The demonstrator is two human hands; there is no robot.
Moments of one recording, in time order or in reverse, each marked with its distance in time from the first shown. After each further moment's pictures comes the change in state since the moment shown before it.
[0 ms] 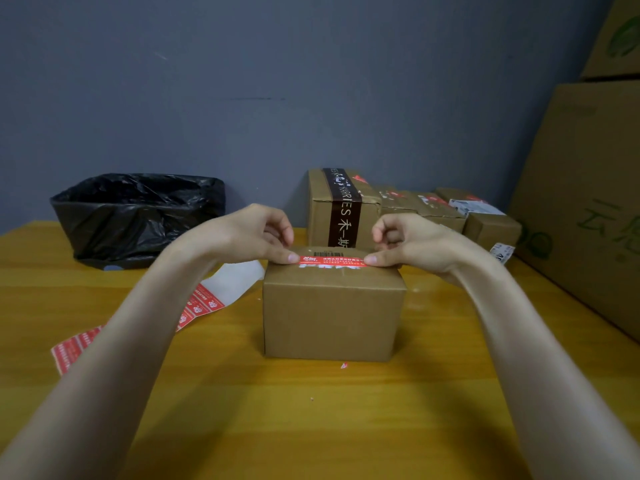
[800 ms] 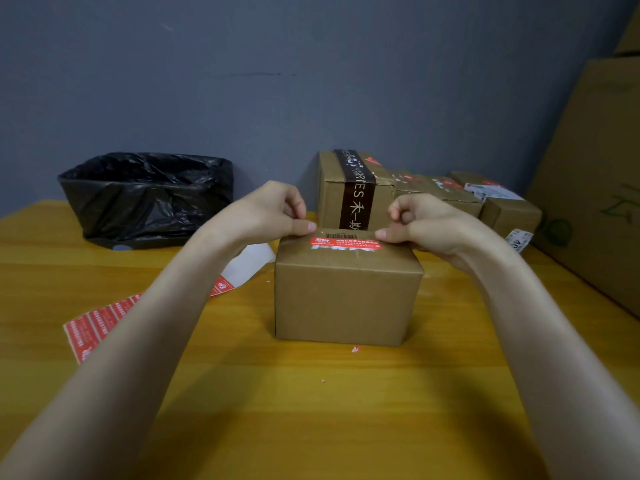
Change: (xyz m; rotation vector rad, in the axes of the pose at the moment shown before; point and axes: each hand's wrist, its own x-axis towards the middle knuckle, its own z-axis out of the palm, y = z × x) left_hand 0.007 0.002 0.014 -0.054 0.198 -0.048; right_hand 0.004 -0.006 0.010 0.012 0.139 0.093
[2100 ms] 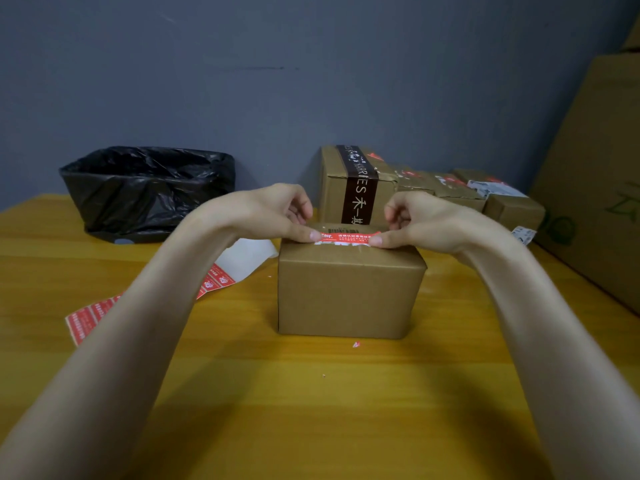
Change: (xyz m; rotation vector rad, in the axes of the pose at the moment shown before) left_hand -0.002 0.000 -0.009 0.088 -0.222 0.034; right_hand -0.008 -0.012 0.001 -0.320 -0.081 -0.012
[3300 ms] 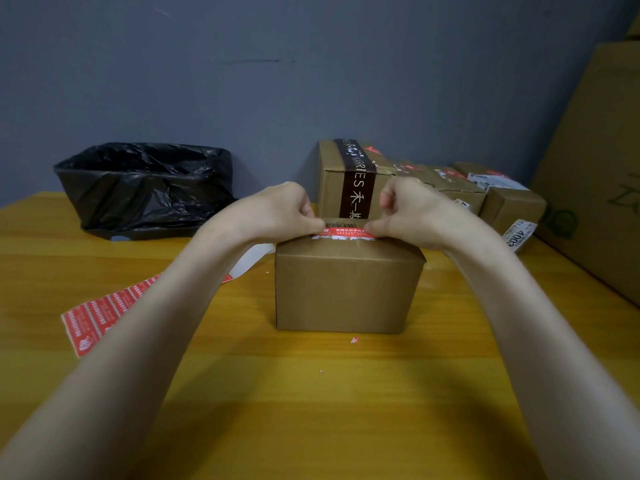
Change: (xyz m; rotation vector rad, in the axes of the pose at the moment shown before) left_hand 0.001 0.017 0.017 0.202 0.127 -0.061; right_hand 0.000 -0.011 0.010 -0.110 0.173 0.029
